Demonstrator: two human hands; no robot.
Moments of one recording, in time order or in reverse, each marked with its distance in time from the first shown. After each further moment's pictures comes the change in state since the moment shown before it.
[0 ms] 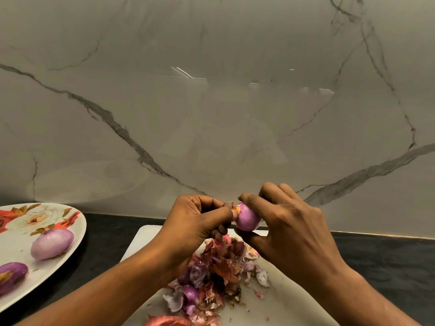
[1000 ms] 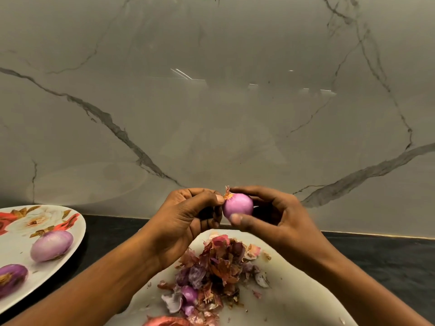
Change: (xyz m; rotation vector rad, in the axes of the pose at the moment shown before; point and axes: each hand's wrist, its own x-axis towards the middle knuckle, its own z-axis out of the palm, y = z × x) left_hand 0.002 0.015 -0.008 -0.305 -0.051 -0.057; right_hand 0.010 -0.003 -0.014 1.238 -0.171 0.343
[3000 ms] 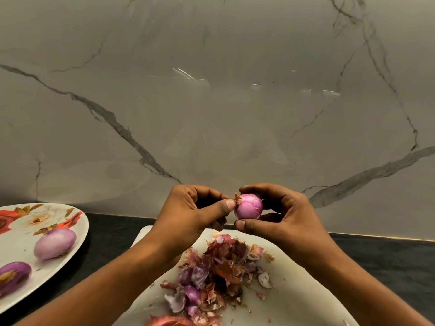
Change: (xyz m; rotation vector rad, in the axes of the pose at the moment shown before) left_hand -0.001 -0.004 -0.003 0.397 0.079 0.179; right_hand 0.005 0.013 -0.001 -0.067 0.109 -0.003
